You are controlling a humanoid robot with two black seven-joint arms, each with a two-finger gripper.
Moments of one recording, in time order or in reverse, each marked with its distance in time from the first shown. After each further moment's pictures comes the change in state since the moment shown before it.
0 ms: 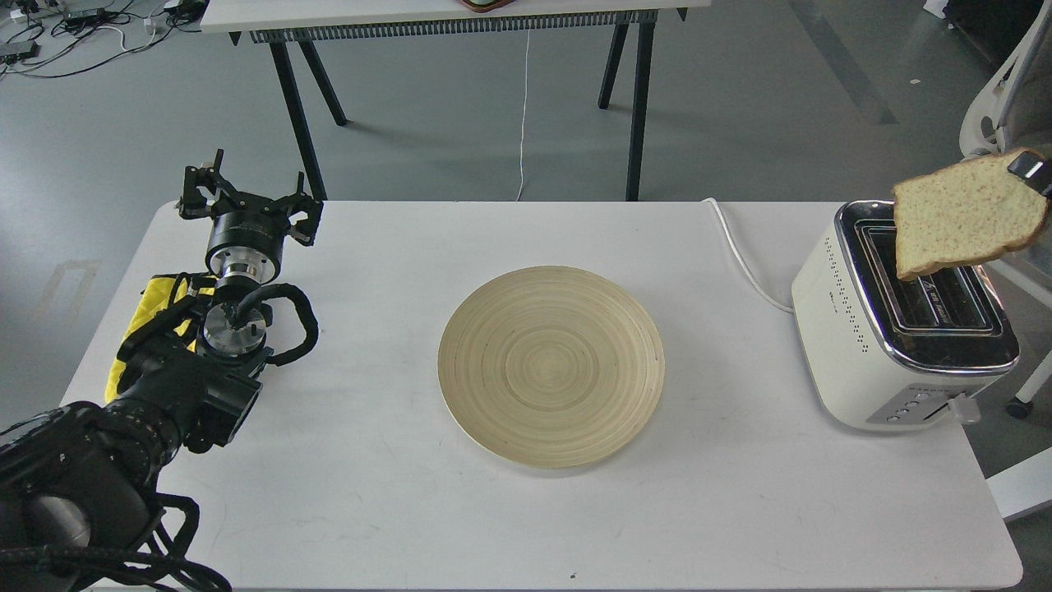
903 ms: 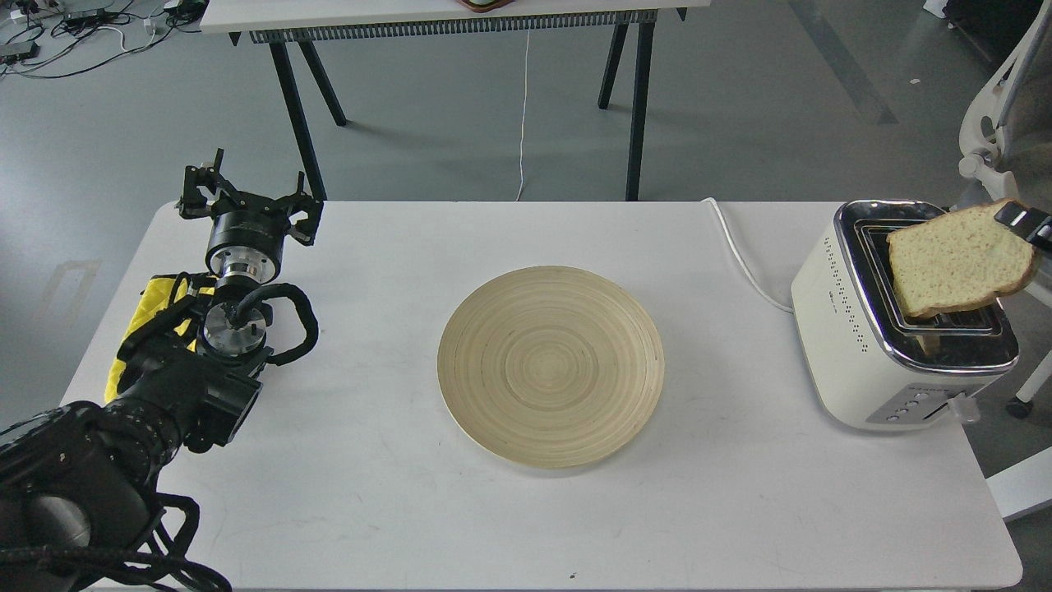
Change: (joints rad) left arm -0.001 0.000 0.000 0.000 0.000 0.000 0.000; right arm -0.094 0.016 0.001 0.000 0.000 0.000 -0.003
